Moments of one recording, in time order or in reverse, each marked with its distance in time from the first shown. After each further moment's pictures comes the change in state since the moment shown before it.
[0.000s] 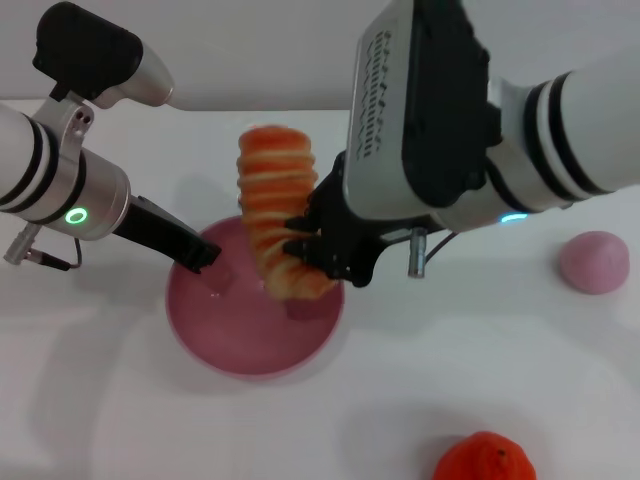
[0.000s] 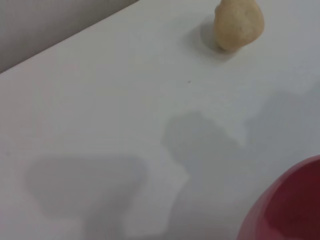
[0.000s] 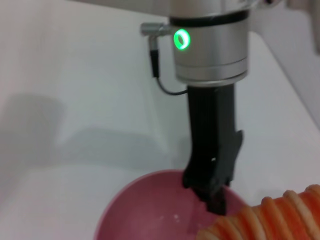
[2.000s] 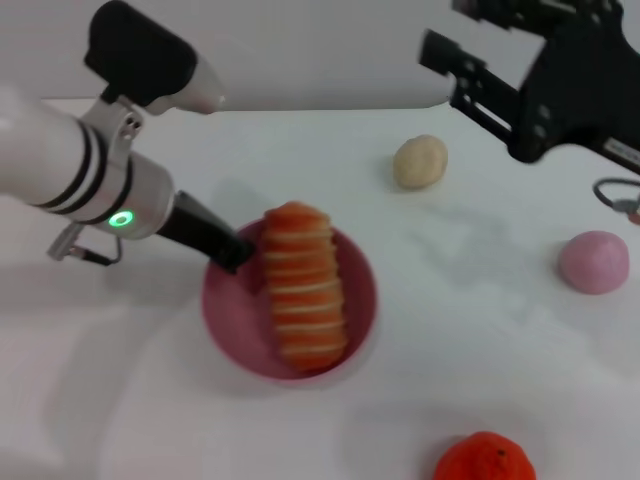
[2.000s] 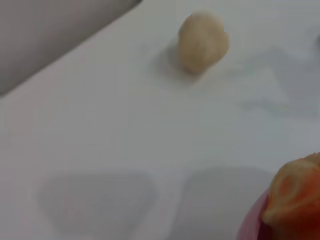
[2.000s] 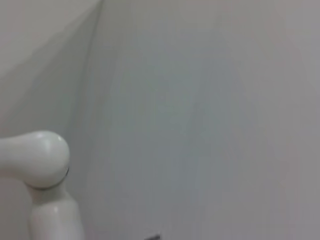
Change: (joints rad) left arm -0.010 -0.006 0.119 0.021 -0.009 -0.069 -0.012; right arm -0.579 -0.009 0.245 0.178 1.270 0.188 -1.063
